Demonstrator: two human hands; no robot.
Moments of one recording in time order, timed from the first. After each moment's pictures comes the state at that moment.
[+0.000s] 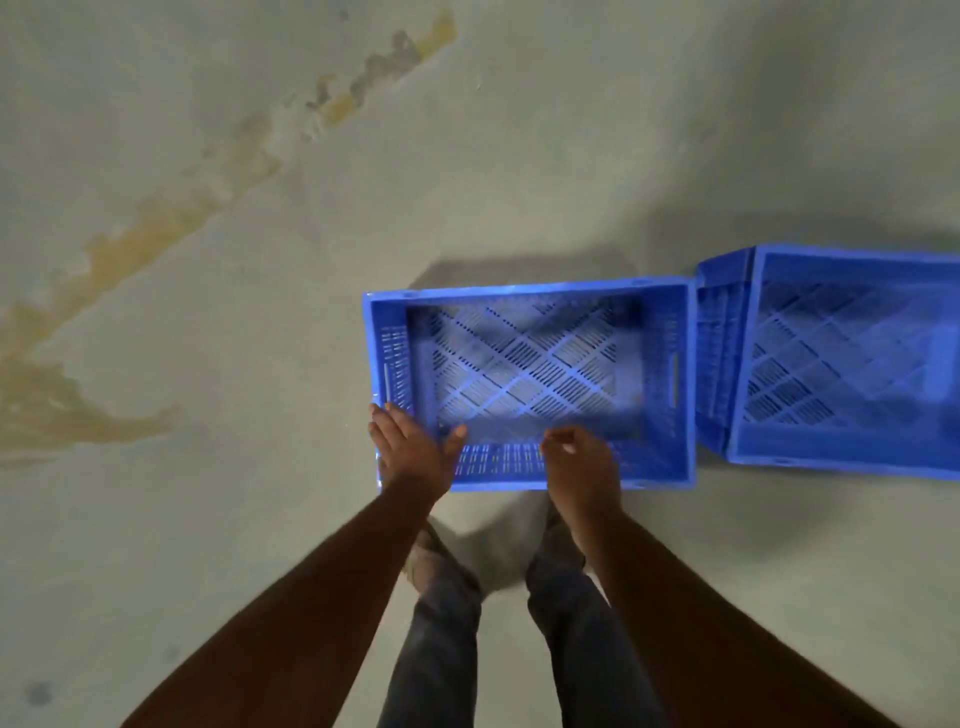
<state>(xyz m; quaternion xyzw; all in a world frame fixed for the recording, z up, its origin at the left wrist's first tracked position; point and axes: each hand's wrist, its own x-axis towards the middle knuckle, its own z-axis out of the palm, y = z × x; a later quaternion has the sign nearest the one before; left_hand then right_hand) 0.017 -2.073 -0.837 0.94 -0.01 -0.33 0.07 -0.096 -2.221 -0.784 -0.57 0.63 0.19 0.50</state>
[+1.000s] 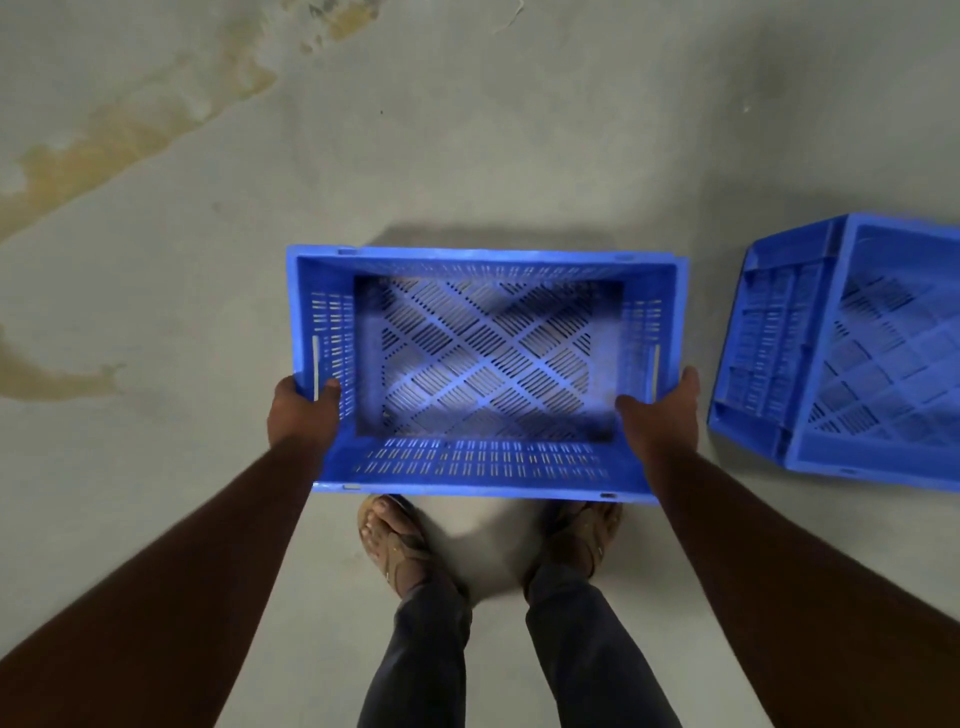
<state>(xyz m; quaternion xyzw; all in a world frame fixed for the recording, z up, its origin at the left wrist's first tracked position) 0.110 -1.955 -0.919 0.92 0.20 -0.29 0.19 -0.120 -2.258 -0.903 -0.58 0.70 0.12 0.40</state>
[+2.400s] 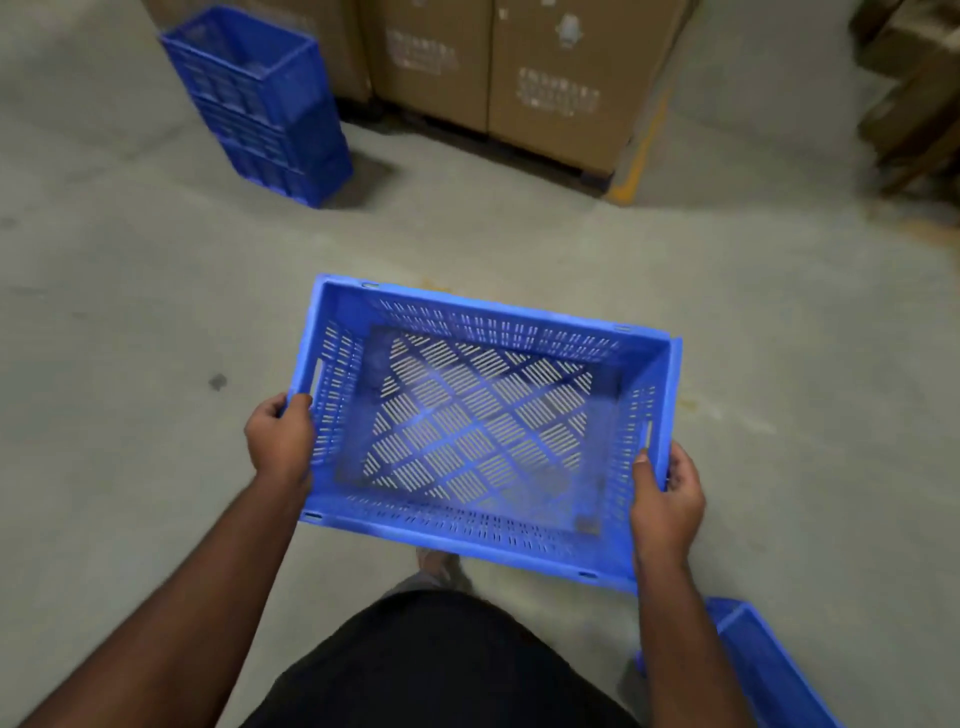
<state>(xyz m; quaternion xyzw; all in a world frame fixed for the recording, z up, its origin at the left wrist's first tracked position) -0.121 -1.654 -0.277 0.63 0.49 0.21 0.57 -0.099 -2.060 -0.299 -0.76 0.26 -0.09 0.59</state>
